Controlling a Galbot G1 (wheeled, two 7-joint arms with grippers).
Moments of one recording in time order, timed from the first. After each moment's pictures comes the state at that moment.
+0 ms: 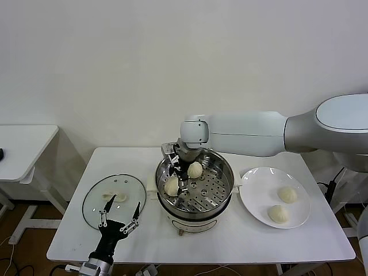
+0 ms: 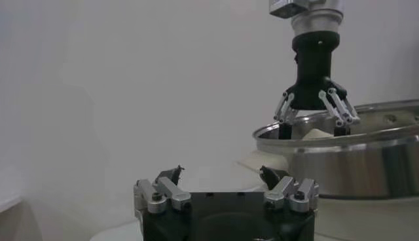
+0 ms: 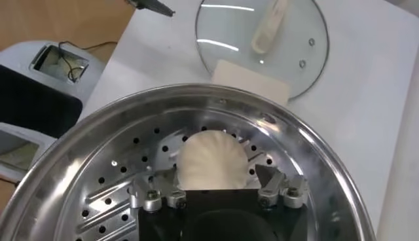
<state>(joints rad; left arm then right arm) 1.64 -1.38 -0.54 -1.98 0.03 -0.24 0.09 0.71 1.28 -1.58 1.32 0.74 -0.32 -0.90</state>
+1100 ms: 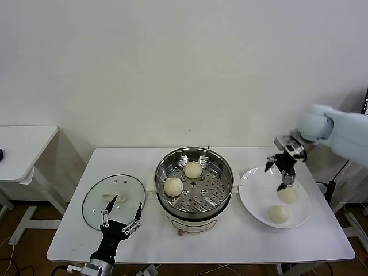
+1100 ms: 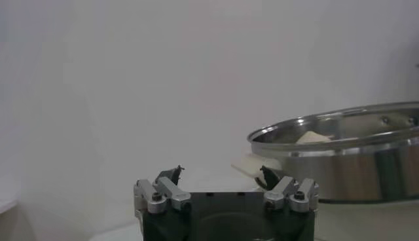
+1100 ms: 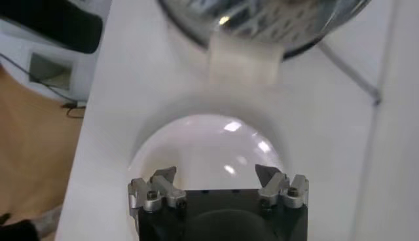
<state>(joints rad) 1.65 -1.38 -0.54 -1.99 0.05 -0.23 0.09 0.59 0.63 -1.50 1.29 0.30 -0.08 -1.18</state>
